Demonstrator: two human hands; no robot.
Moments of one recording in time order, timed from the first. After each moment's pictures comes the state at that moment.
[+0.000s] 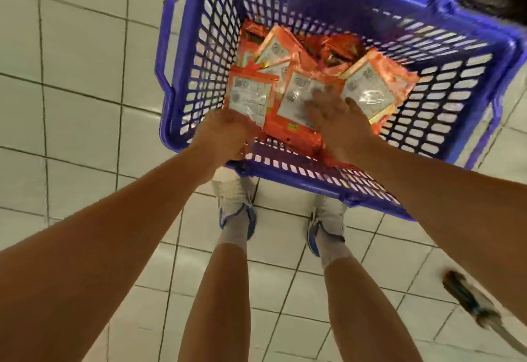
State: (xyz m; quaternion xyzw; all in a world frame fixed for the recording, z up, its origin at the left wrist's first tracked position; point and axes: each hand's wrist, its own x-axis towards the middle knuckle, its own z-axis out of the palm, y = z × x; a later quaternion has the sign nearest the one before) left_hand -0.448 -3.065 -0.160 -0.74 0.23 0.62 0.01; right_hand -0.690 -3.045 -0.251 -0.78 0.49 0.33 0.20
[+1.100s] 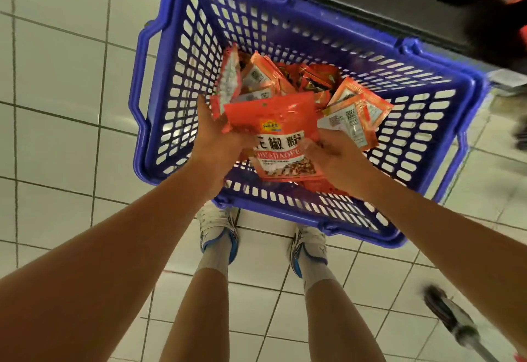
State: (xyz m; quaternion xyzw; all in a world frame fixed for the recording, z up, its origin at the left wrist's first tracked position) left_hand -0.476 -3.080 -0.167 -0.67 0.17 0.69 -0.22; right_hand -0.692 -3.058 -0.175 -0.43 0.62 -0.07 0.65
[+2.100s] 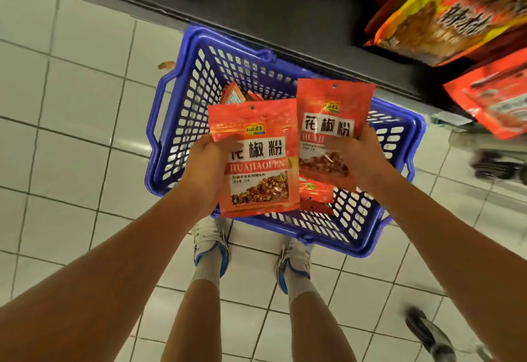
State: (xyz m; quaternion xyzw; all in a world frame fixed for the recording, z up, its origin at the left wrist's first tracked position) left_hand -0.482 -3.094 -0.091 -0.67 0.11 0.69 -0.23; right_hand -0.738 -3.111 -0.123 -0.30 0.69 -0.23 0.61
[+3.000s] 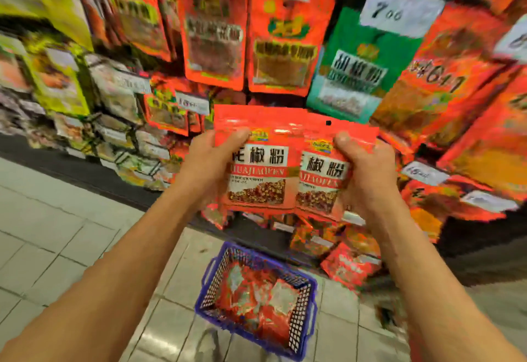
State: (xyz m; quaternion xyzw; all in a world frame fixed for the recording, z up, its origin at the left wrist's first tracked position) left_hand -0.461 -3.187 0.606 -0.47 0.39 0.58 -0.54; right_hand -0.698 -3.189 0.614 -0.43 0.50 -0.59 0.46
